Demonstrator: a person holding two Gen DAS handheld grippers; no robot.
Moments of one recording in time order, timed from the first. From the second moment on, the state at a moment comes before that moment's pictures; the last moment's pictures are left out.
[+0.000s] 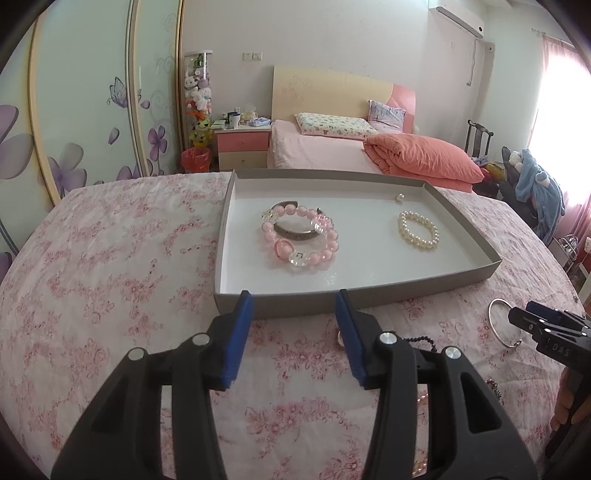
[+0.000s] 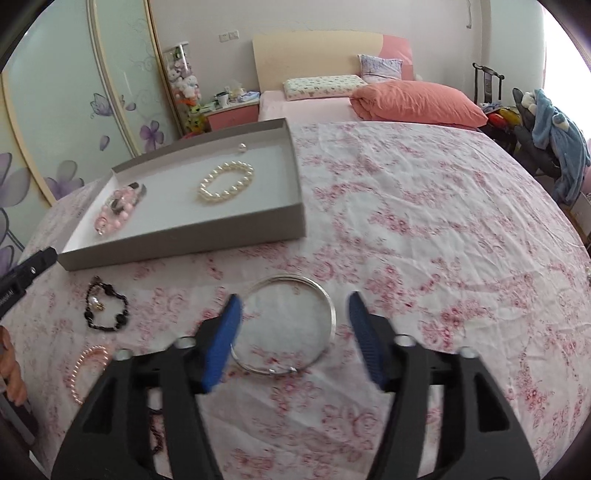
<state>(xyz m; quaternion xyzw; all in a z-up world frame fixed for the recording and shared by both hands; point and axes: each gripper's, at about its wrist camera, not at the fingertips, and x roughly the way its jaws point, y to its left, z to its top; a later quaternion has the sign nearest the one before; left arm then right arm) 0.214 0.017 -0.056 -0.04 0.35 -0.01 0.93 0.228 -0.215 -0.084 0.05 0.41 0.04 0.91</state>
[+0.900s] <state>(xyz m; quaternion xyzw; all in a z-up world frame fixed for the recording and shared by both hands) 0.170 -0.032 -0.080 0.03 0.41 -0.15 0.90 0.237 -0.201 -0.100 0.01 0.44 0.02 0.90</state>
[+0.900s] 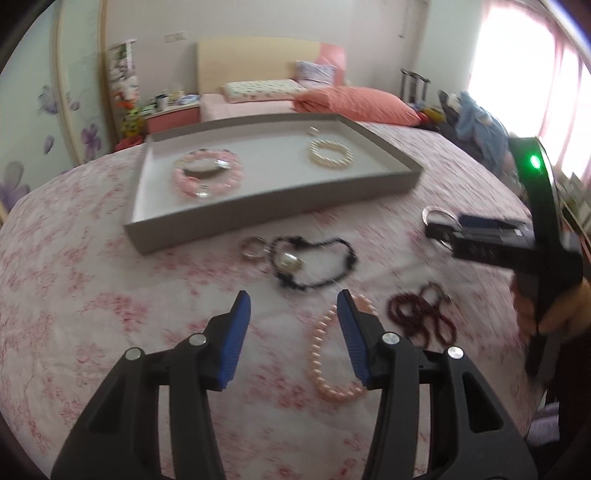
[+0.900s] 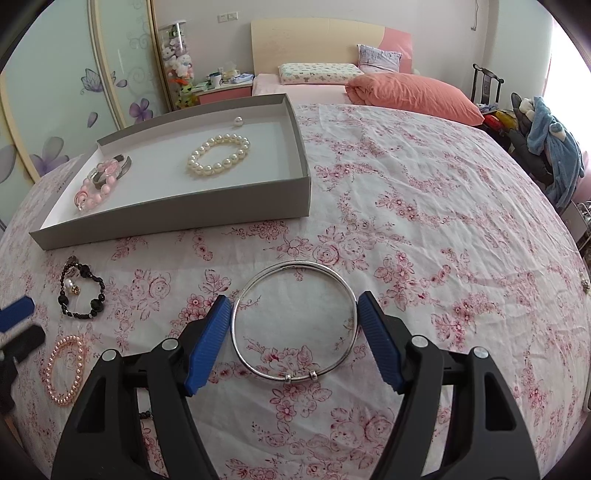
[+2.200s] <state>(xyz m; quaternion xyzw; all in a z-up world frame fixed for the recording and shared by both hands) 0.191 0.013 -0.093 0.07 0.43 0.03 0.90 0.237 -0.201 -0.100 0.01 0.44 0.02 0.90</state>
